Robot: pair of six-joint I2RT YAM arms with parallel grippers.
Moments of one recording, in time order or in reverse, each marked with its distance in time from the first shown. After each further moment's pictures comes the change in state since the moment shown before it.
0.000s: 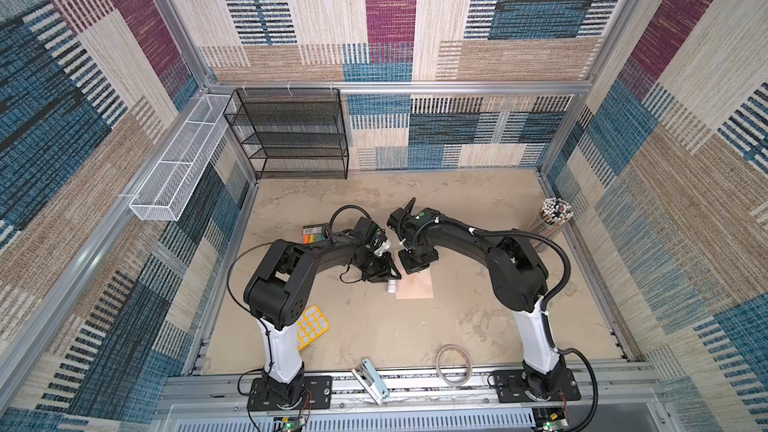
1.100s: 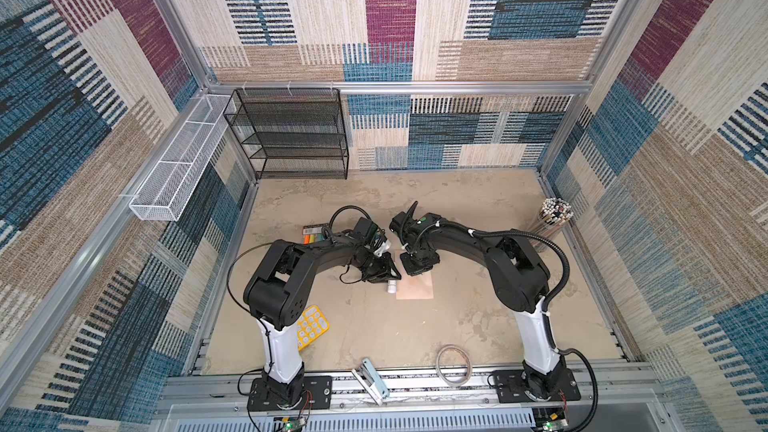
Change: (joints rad) left arm 0.000 -0.001 -0.006 0.005 0.005 0.000; right arm -0.004 0.000 -0.084 0.078 -0.005 0.000
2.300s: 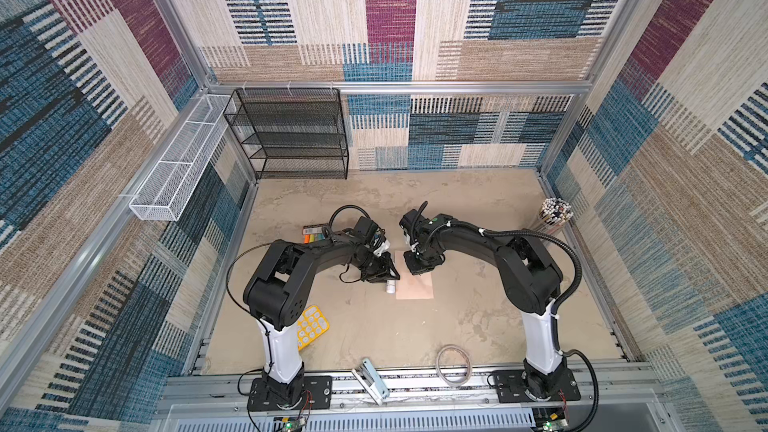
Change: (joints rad) left arm 0.000 -0.002 0.018 -0.045 -0.023 0.004; right arm -0.050 -0.052 -0.110 0.124 -0.137 -0.019
